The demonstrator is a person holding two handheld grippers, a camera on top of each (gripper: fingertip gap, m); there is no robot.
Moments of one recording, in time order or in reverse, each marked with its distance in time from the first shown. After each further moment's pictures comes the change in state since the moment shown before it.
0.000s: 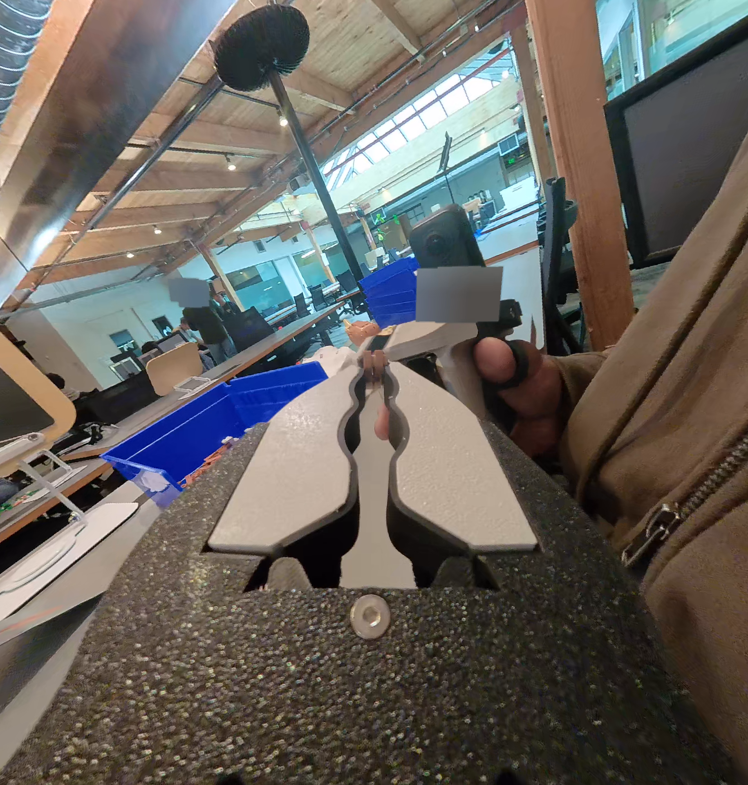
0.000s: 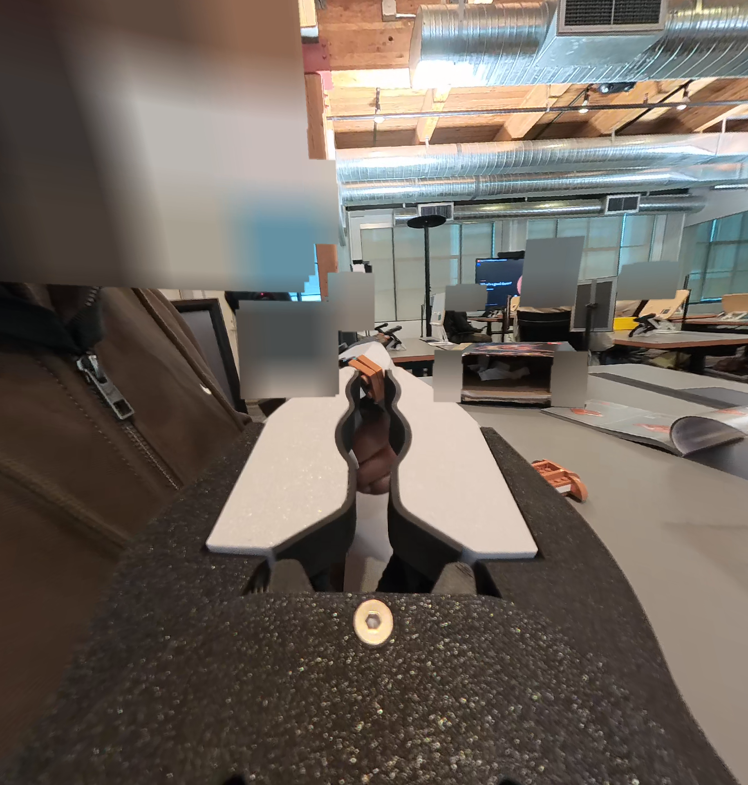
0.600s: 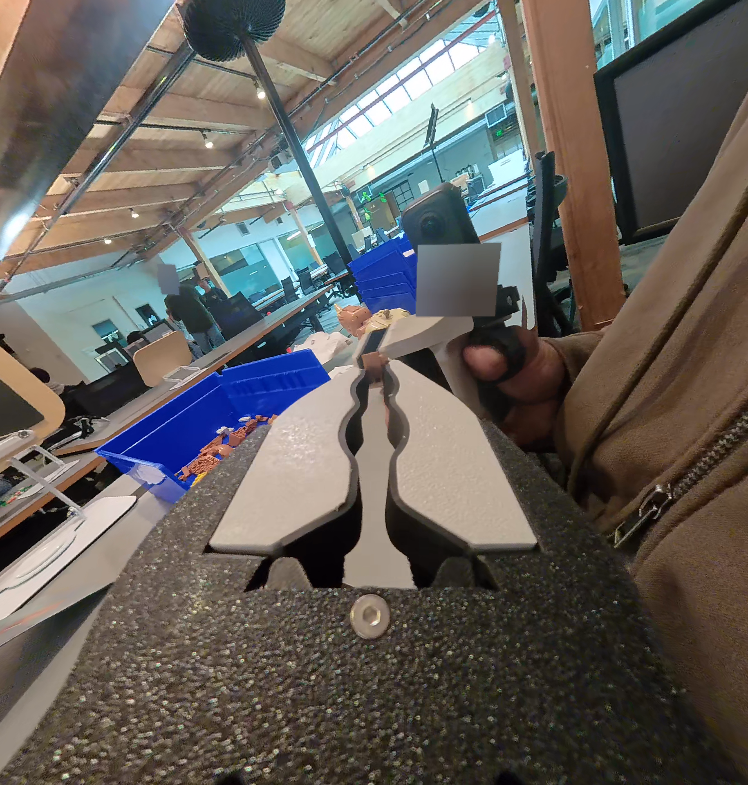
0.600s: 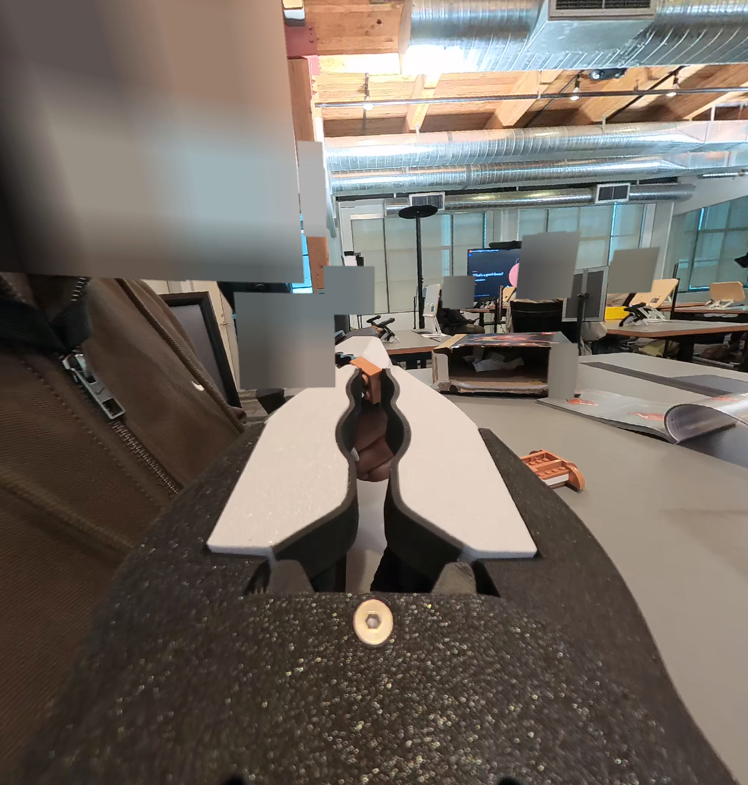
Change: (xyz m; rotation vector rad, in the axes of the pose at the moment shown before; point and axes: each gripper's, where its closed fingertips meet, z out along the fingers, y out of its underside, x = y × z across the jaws) left arm 0.002 0.004 -0.003 -0.051 0.036 0.015; right arm 0.000 0.004 0.001 -0.020 0.025 0.007
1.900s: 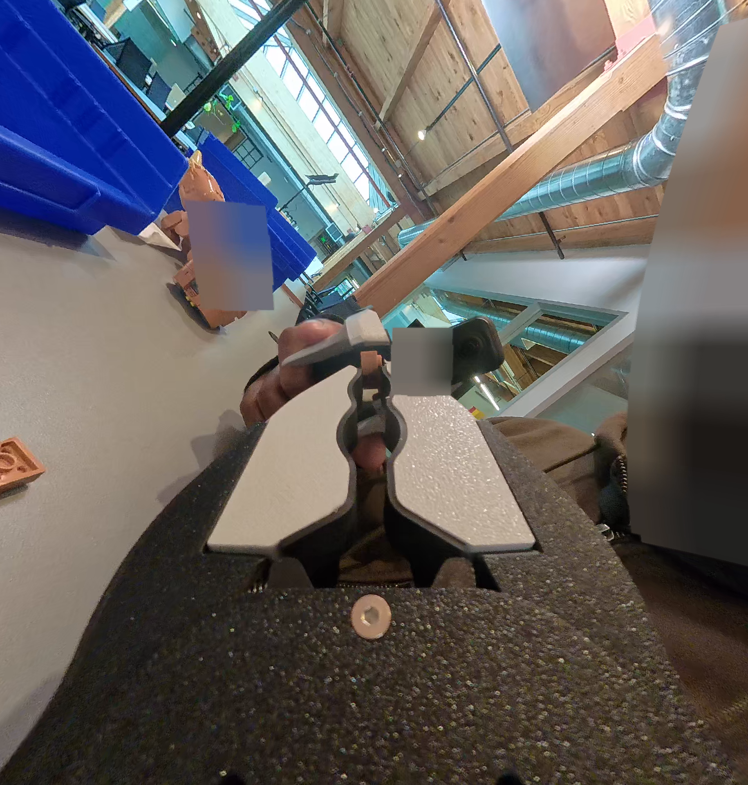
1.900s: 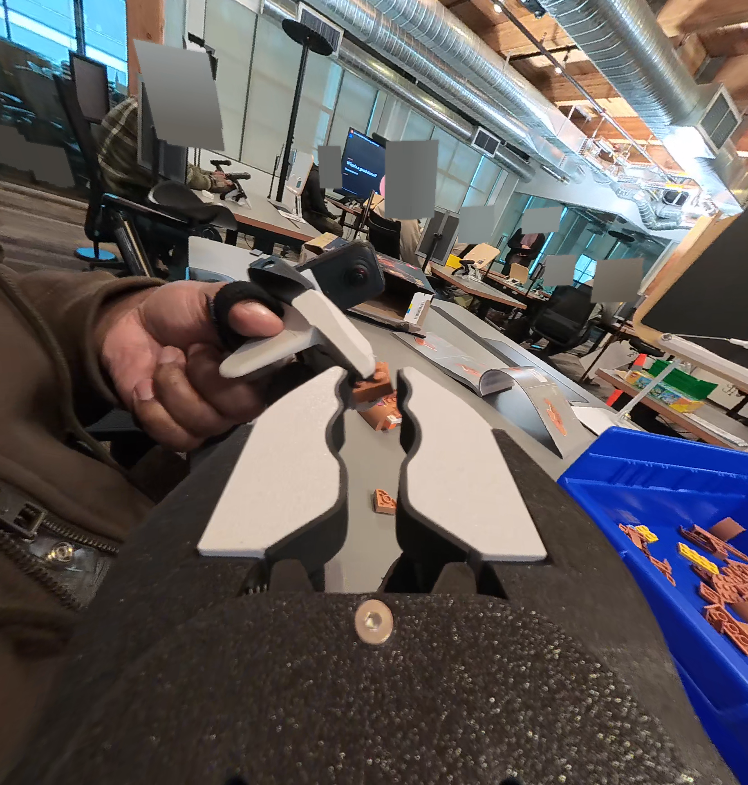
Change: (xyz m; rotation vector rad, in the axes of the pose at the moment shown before) left arm -0.018 0.033 0.002 0.091 0.320 -1.394; right arm 0.040 0.031 0.008 -0.310 0.296 -0.474
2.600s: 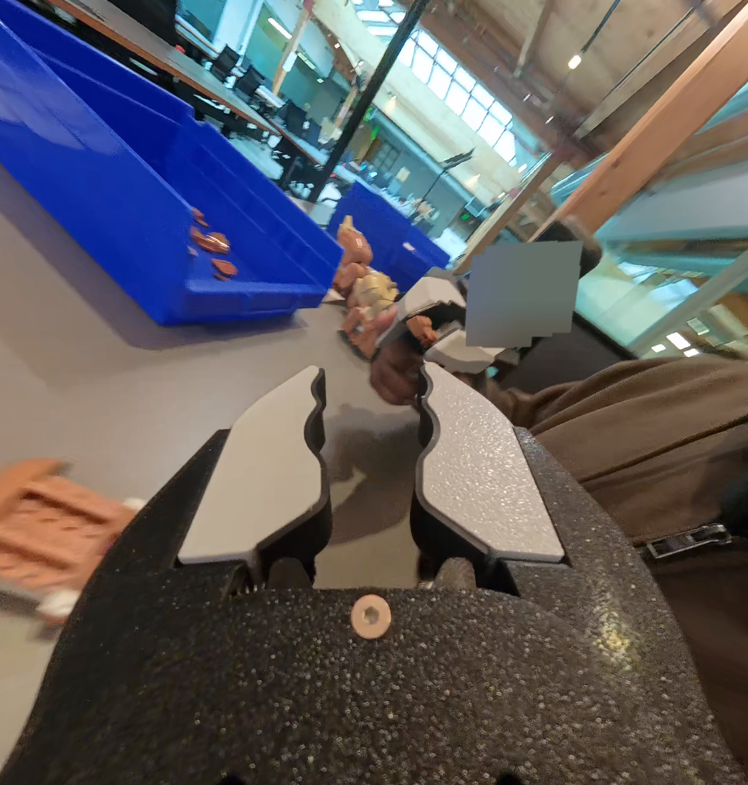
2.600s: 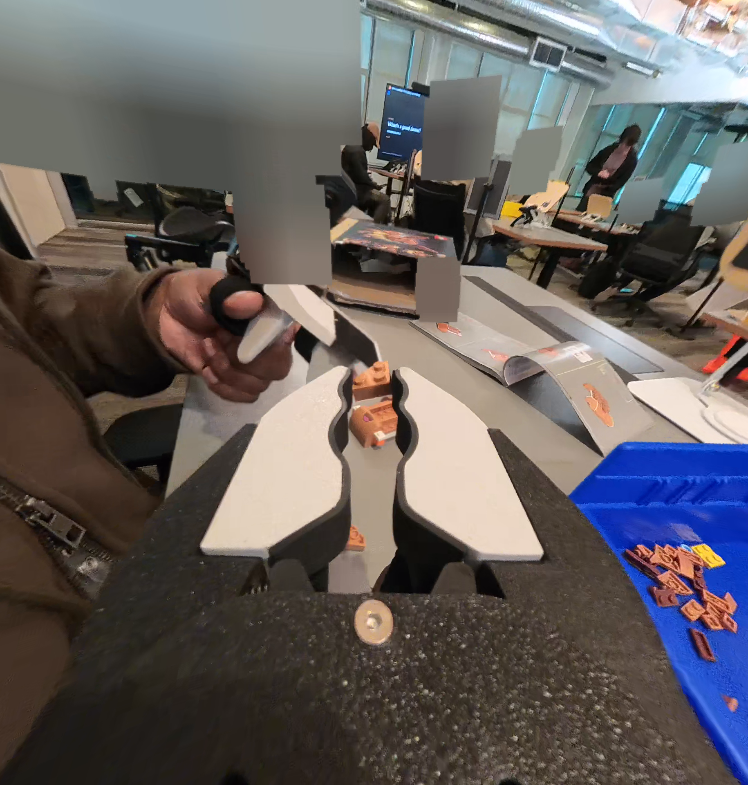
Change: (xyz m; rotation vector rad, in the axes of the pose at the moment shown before) left arm -0.026 -0.071 -0.053 -0.047 -0.347 0.311; right arm 0.051 -0.006 0.036 -0.084 -0.127 0.209
